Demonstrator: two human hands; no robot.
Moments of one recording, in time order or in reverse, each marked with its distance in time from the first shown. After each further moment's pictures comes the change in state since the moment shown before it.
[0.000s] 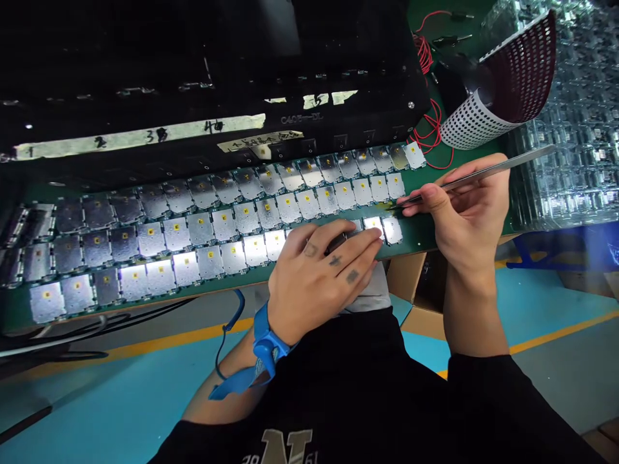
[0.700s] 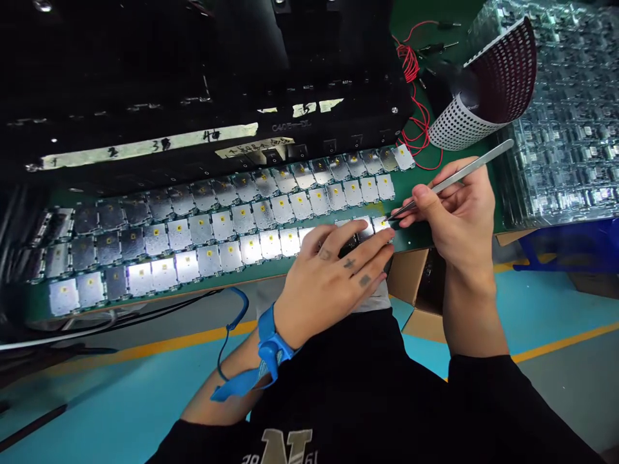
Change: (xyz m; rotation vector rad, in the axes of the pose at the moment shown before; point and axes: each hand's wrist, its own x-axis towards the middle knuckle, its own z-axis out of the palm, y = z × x) left_hand 0.009 0.016 -0.001 -0.028 -0.122 0.051; right_hand 0.003 0.013 -0.011 0.067 -0.112 0.008
